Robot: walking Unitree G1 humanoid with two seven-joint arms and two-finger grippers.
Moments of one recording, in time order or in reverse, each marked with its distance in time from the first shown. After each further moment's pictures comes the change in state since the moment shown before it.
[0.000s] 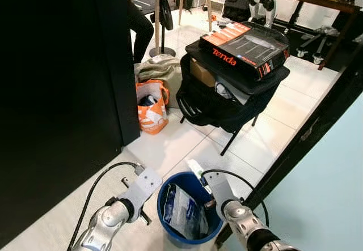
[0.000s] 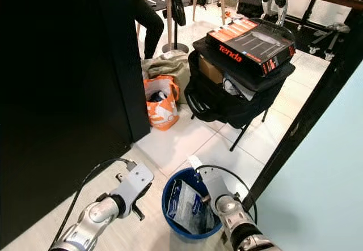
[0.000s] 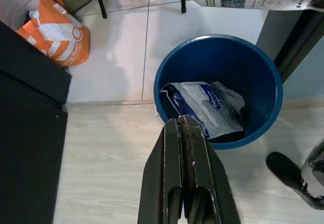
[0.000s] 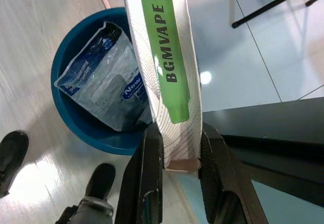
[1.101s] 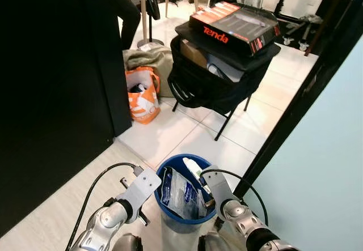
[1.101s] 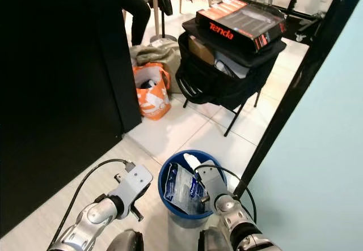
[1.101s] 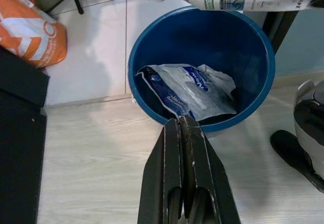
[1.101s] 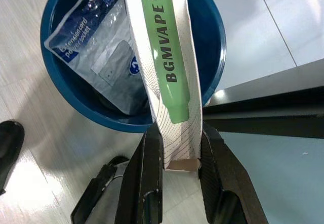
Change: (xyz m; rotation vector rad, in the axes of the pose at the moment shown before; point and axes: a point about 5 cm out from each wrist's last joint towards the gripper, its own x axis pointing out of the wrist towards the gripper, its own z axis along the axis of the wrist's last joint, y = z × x) left arm -0.003 0.002 -0.001 0.014 -0.009 0.006; right arm 0.000 0.002 0.003 -0.023 -0.005 0.024
